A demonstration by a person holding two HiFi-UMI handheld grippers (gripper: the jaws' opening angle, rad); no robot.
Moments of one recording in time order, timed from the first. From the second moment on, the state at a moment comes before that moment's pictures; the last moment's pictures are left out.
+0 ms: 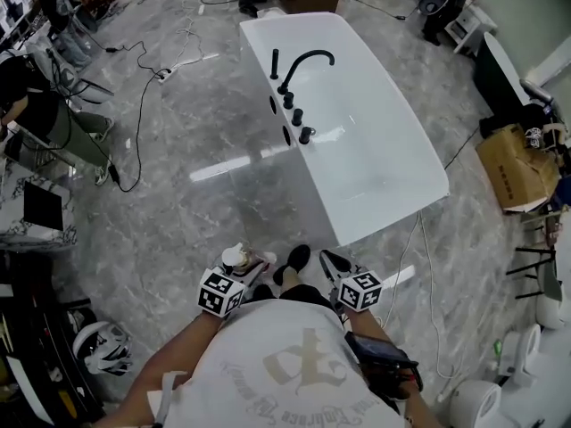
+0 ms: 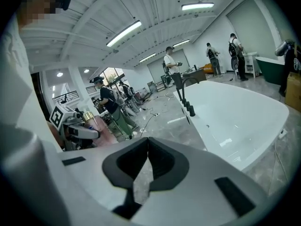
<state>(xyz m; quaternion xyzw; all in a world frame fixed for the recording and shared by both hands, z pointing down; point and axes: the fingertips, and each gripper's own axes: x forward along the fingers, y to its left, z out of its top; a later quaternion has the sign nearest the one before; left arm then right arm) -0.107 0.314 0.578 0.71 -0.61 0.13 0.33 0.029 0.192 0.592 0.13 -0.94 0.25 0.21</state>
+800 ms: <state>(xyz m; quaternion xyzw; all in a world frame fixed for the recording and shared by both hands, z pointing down) -0.133 0.151 0.566 0.71 -0.61 0.16 0.32 -0.009 0.044 0.601 0.10 -0.94 0.27 0.20</state>
